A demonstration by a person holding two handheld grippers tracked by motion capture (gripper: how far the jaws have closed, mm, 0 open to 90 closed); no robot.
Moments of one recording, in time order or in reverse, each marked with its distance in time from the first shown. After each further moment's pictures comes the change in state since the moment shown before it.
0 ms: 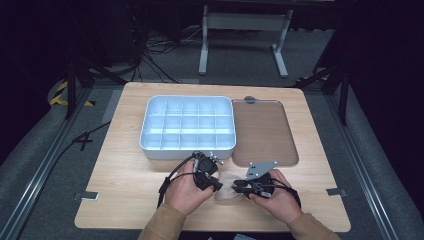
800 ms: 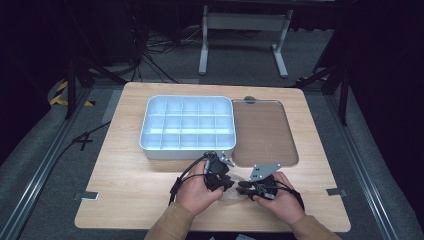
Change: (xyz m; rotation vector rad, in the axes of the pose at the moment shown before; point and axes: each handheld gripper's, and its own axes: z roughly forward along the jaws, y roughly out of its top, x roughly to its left) left arm -0.018 0.016 0.016 -0.111 0.015 0.129; right arm -0.007 -0.020 0.004 0.013 -0.015 0.026
